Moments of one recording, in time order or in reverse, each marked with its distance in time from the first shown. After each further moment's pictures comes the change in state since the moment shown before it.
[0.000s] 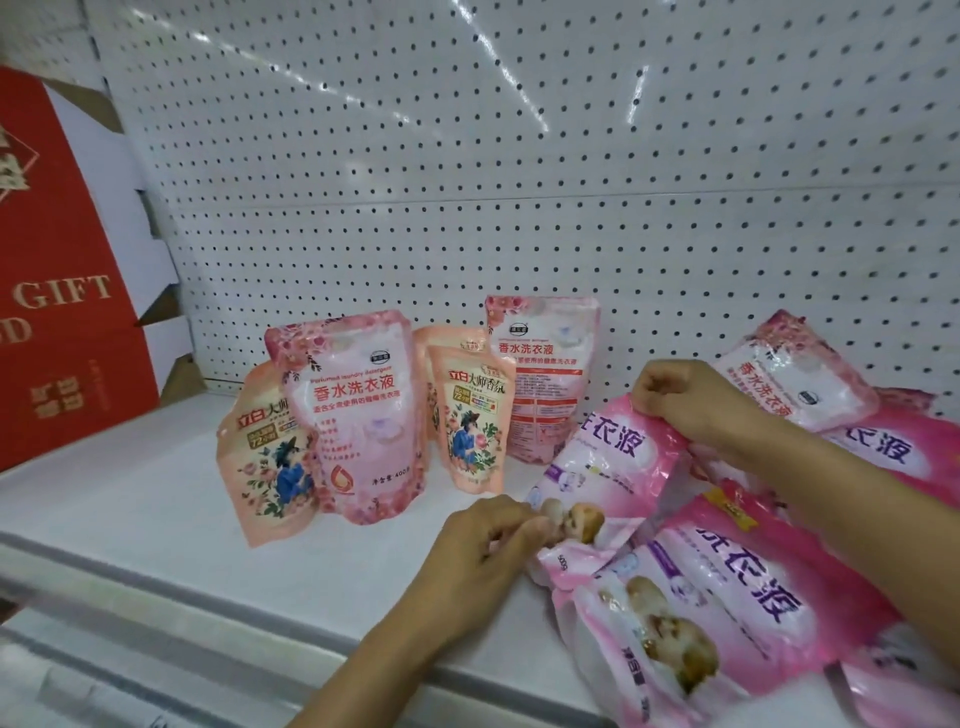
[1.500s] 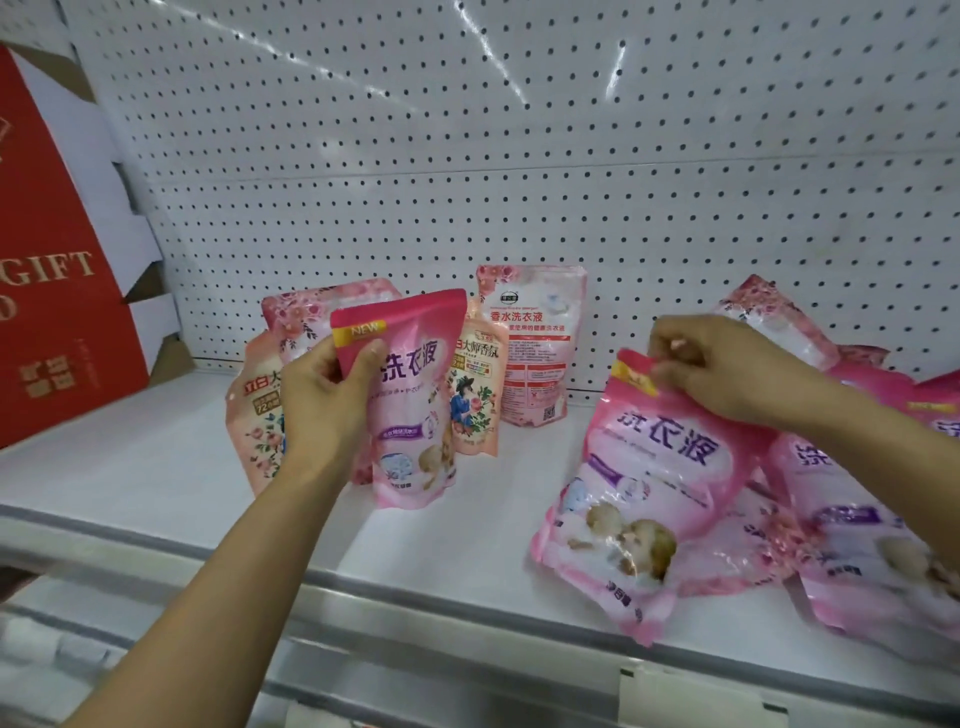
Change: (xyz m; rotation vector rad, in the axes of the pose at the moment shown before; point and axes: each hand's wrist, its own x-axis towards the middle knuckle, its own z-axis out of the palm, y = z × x) left_hand 0.019 0.014 -0.102 -0.315 0.720 -0.093; right_hand -0.066 -0.028 -0.030 -0.428 0.021 -0.205
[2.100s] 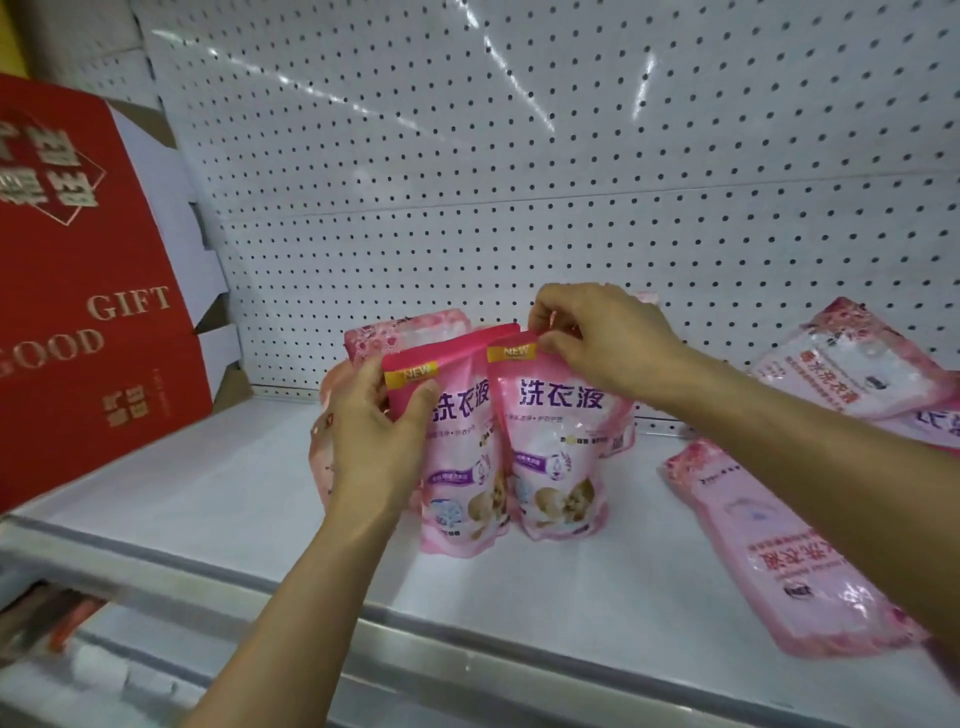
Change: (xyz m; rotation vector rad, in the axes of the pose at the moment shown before) left_hand 0.006 0.013 -0.034 0.091 -0.012 0.019; right_hand 0.069 -0.134 0.048 -0.048 0.162 -0.277
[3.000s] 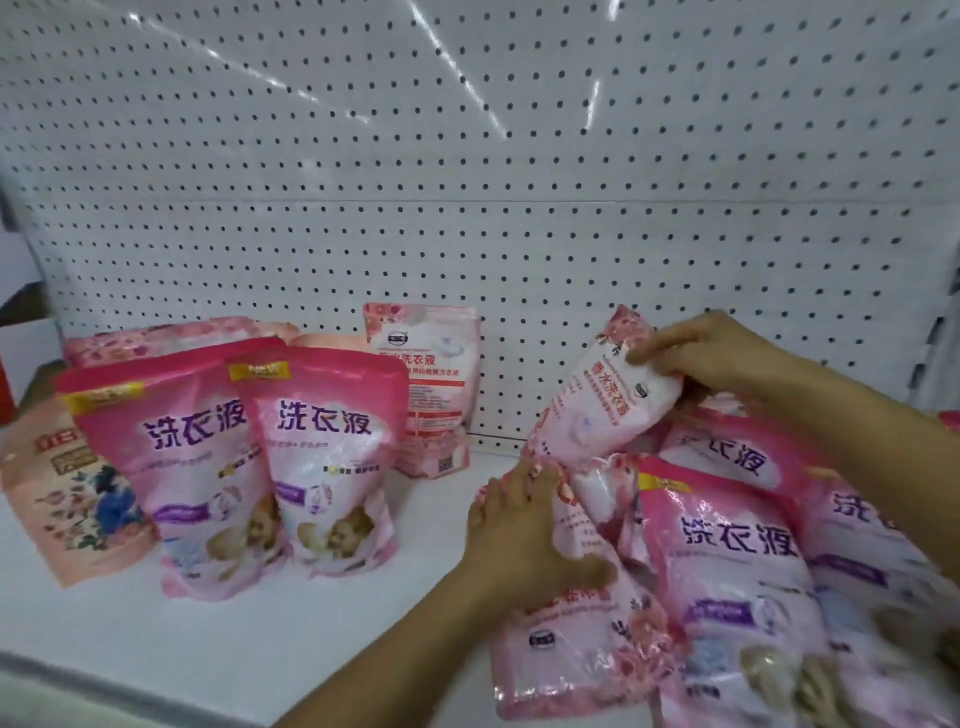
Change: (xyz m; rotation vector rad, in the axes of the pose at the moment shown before) left_hand -0.100 -0.021 0.268 0.768 -0.941 0.014; right_hand -0.054 0.263 -0.093 0.365 -0.084 0.590
